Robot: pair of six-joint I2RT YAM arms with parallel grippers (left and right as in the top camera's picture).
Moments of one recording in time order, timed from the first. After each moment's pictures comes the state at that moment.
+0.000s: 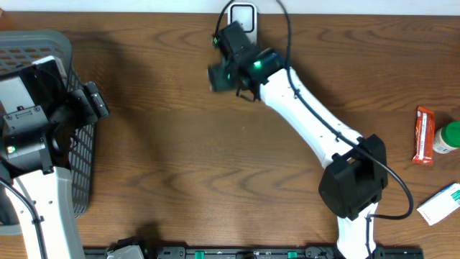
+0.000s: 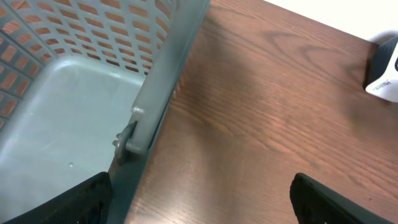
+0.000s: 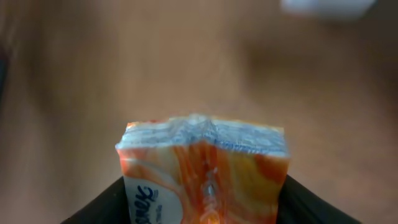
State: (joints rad) left arm 0.32 1.20 1.34 -0.95 0.08 -0.10; right arm 0.60 2.08 1.92 -0.76 0.02 0.34
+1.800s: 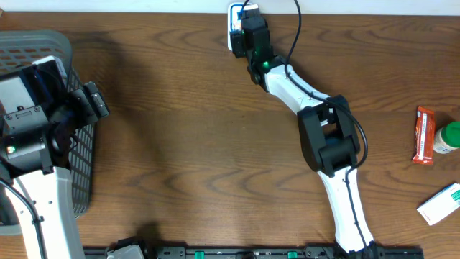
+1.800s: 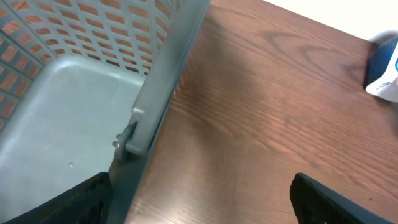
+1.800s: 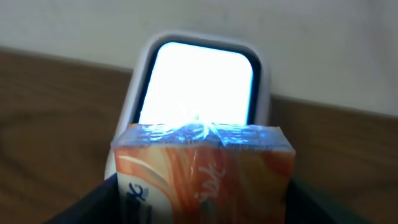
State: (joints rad) left arm 0.32 1.20 1.34 -0.95 0.08 -0.10; right arm 0.43 2.47 1.93 0.03 0.22 0.09
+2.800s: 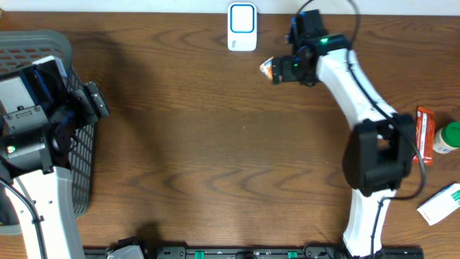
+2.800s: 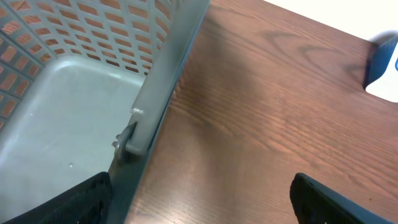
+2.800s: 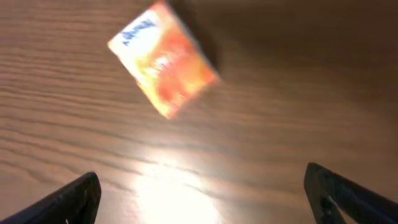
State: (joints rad) left arm 0.32 1.20 1.34 -0.95 0.08 -0.10; right arm 0.25 2.16 1.82 -0.84 -0.06 0.16
